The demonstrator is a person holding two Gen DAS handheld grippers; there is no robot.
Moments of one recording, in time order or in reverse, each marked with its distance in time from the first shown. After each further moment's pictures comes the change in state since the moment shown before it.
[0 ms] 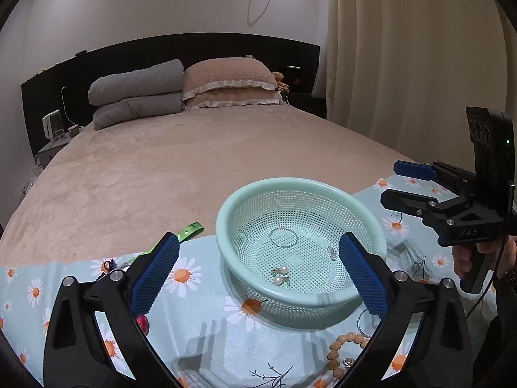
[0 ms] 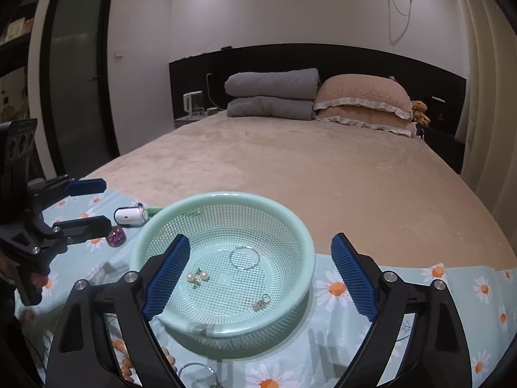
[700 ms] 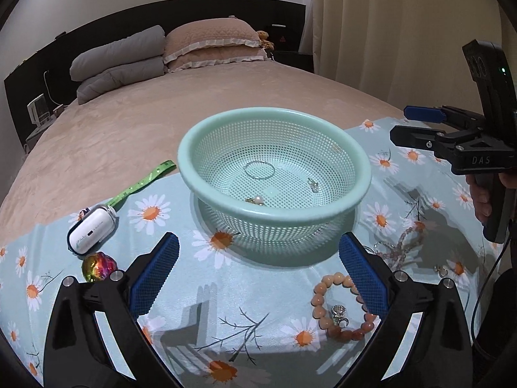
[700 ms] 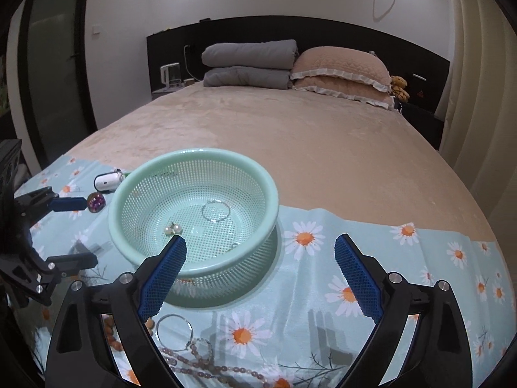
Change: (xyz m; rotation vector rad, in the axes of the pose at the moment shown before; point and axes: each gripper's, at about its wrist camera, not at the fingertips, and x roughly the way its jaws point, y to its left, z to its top) left arm 0.013 -0.030 -0.054 0.072 0.184 -0.044; right arm -0.015 -0.012 -0.025 0.000 0.163 -0.117
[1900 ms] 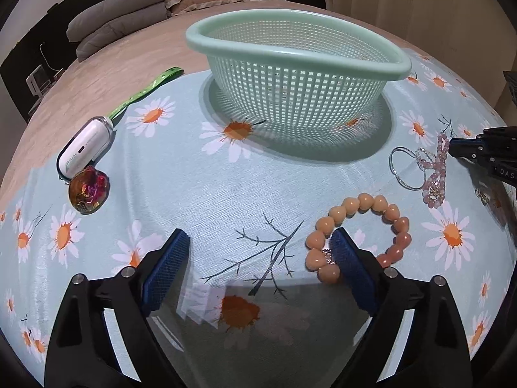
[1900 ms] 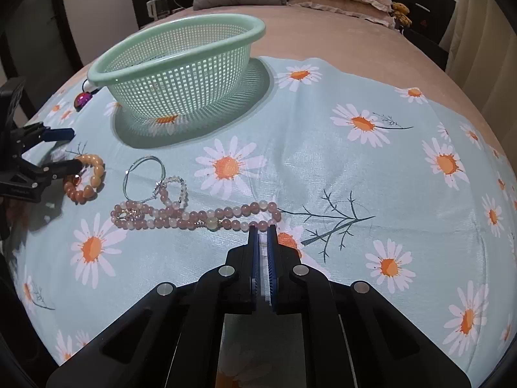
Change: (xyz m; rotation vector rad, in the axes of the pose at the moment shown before) left arm 0.029 0.018 -0.058 0.005 0.267 0.066; right arm 0.014 -0.013 -0.116 0.061 0.334 0.030
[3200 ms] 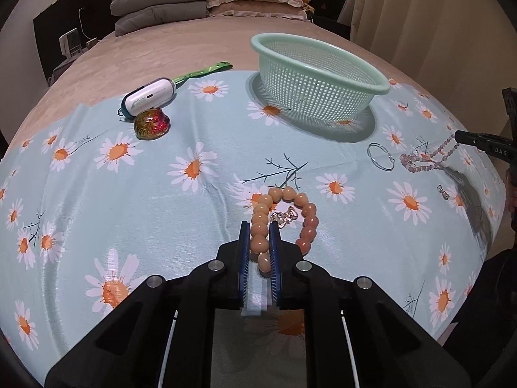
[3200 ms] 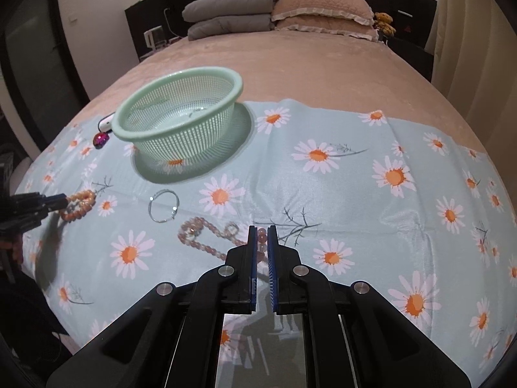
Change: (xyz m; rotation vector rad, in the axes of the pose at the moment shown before) left arm -0.075 0.018 -0.064 -0.191 -0.075 -0.033; right arm -0.086 -0.030 0.006 0.054 -0.111 0.035
